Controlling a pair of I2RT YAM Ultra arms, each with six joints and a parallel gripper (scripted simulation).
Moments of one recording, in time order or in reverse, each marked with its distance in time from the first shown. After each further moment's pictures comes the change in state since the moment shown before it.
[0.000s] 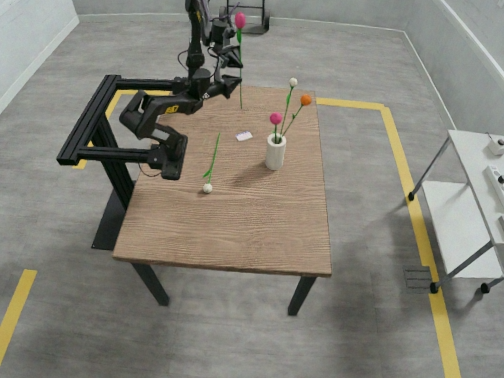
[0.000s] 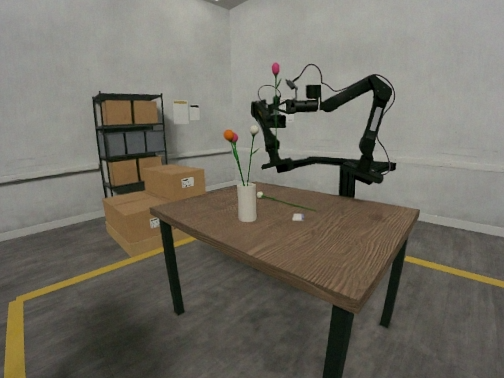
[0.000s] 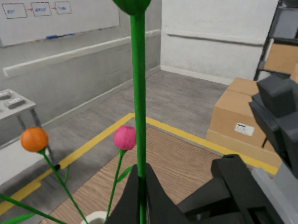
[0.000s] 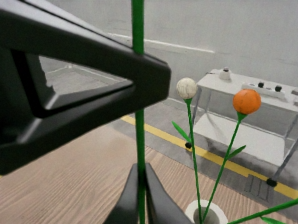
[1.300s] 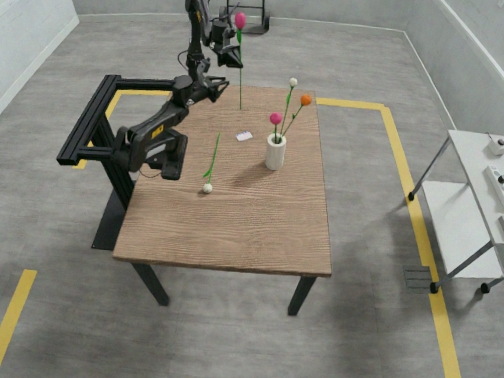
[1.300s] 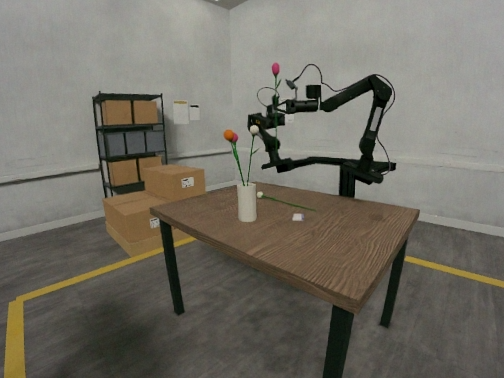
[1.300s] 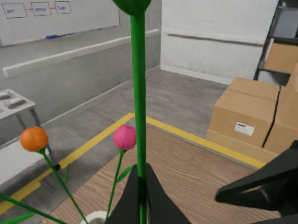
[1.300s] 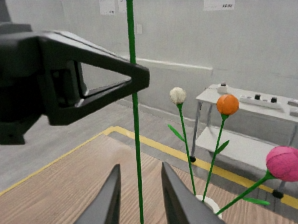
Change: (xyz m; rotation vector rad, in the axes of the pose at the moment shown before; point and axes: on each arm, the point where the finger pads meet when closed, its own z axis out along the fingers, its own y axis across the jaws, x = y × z) left arm 0.000 0.000 0.000 0.000 0.001 0.000; right arm -0.018 -0.001 -0.070 -0.006 -0.106 0.029
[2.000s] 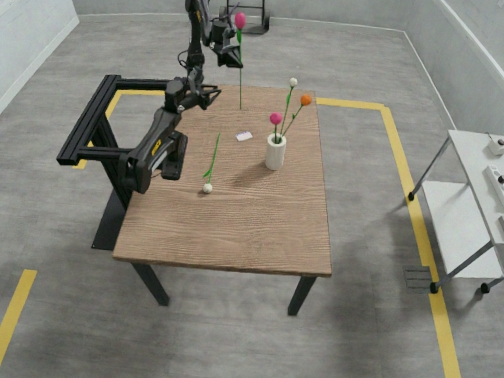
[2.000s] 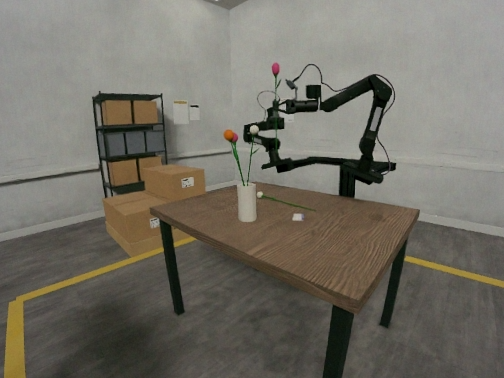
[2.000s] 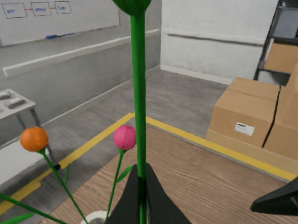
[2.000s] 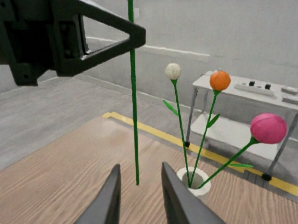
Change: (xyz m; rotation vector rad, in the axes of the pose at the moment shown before) left arm 0.000 0.000 0.000 0.000 0.000 0.000; right arm 0.021 -0.001 -0.040 0.011 0.067 -0.019
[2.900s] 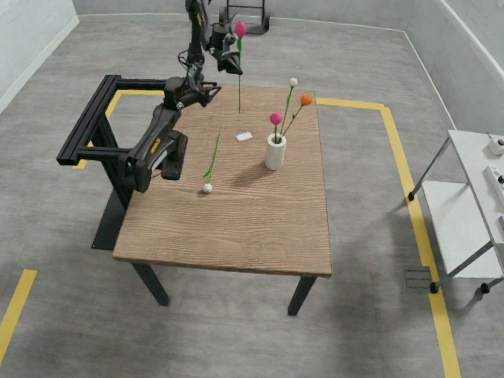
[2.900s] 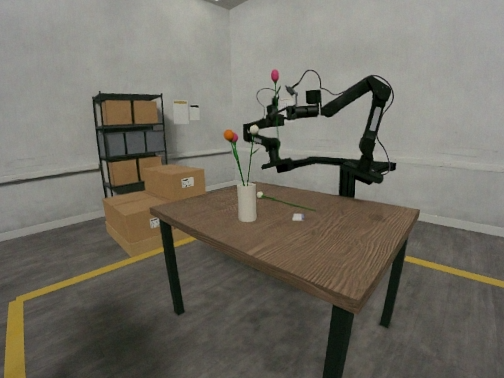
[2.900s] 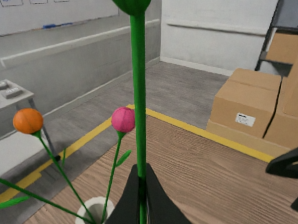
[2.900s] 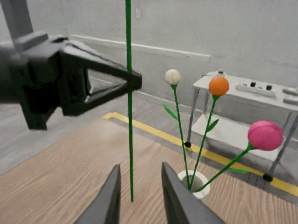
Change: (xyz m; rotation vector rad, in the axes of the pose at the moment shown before) left arm 0.031 0.000 -0.002 0.001 0.037 0.006; right arm -0.016 -0.002 -0.001 -0.008 0.002 0.006
